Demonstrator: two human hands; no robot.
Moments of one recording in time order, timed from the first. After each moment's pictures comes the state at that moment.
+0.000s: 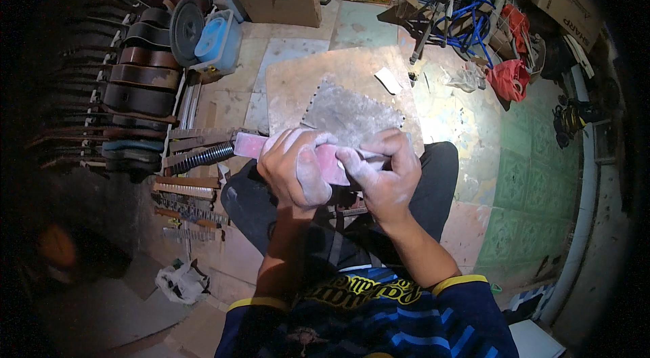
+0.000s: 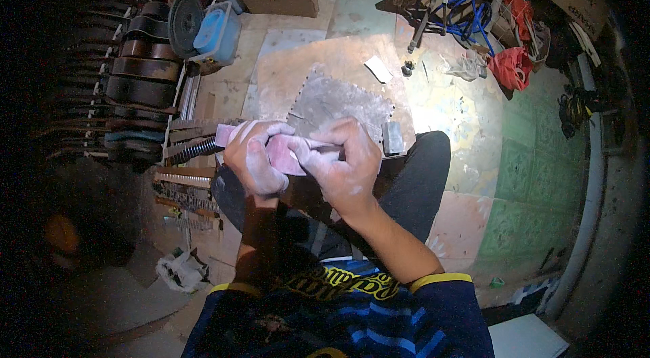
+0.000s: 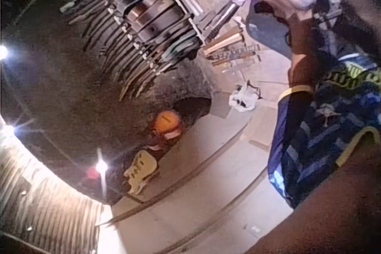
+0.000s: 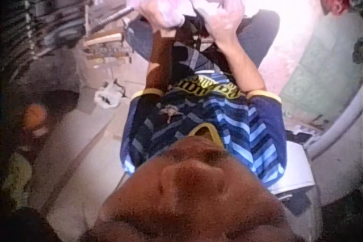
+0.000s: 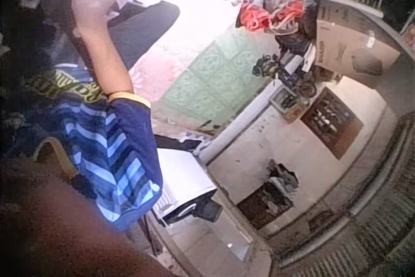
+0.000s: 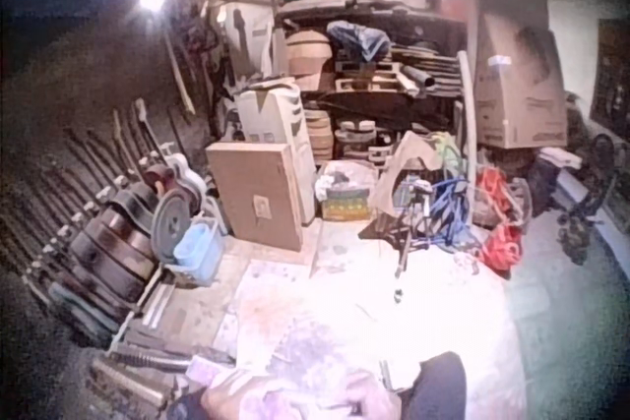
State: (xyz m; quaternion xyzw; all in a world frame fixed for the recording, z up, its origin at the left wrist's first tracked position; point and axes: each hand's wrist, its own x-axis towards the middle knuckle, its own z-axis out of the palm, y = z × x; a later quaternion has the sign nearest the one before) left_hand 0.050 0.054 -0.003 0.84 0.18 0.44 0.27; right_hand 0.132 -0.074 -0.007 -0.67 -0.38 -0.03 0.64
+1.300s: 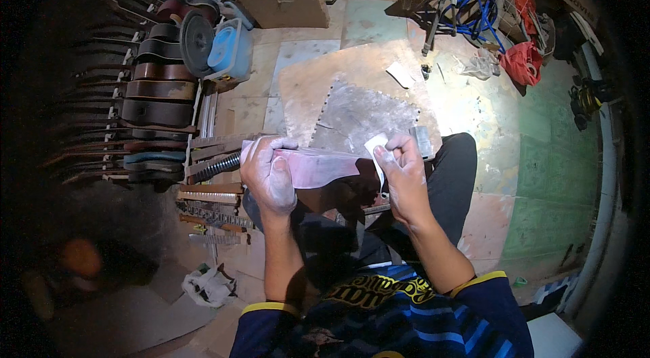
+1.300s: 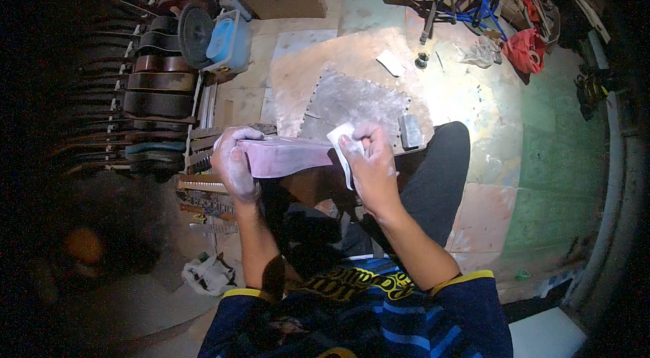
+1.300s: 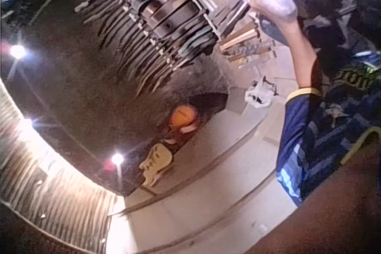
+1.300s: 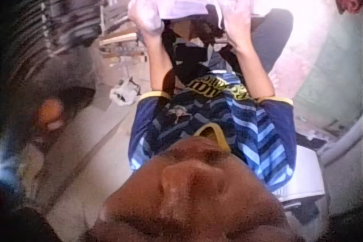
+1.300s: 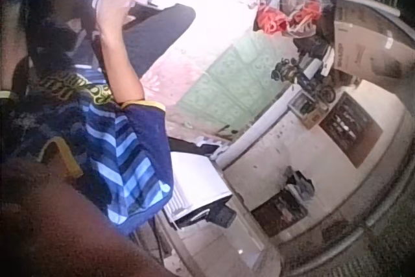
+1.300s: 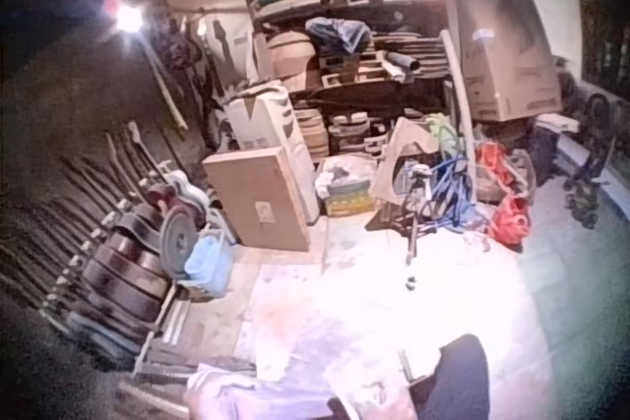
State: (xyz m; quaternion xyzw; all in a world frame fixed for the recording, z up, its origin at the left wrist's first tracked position) left_hand 0.005 0.091 -0.011 0.83 0.22 0.41 0.30; right_hand 0.132 -0.090 -0.043 -0.55 -0.08 0.32 0.77
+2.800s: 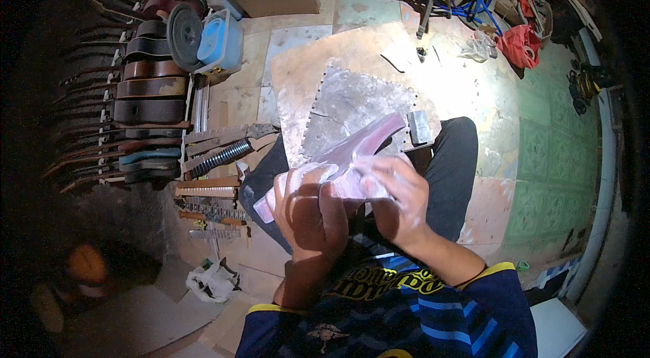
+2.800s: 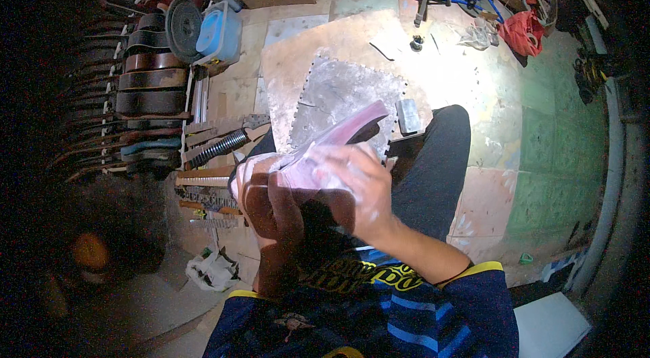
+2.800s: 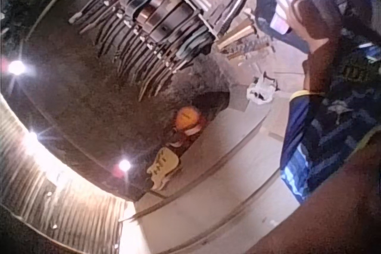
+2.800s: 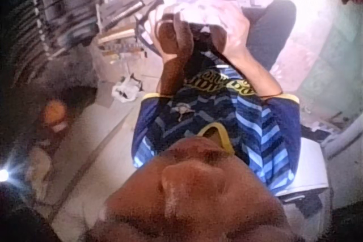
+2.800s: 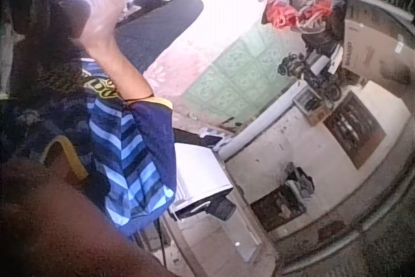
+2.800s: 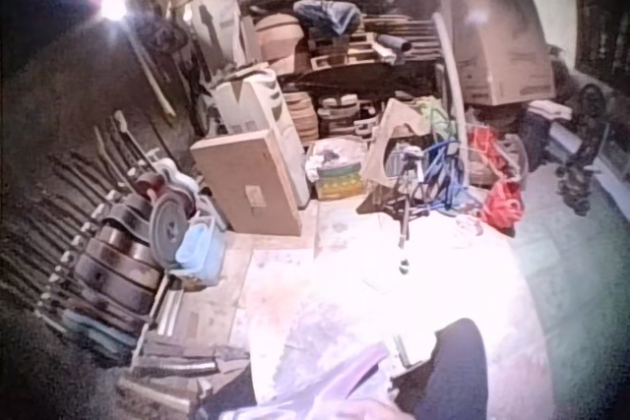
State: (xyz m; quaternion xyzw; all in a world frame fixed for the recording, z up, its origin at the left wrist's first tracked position) left_hand -0.005 -0.007 0.009 0.82 0.33 0.30 0.35; right_hand 0.120 -0.112 -0.016 -0.67 -0.45 0.04 0.59
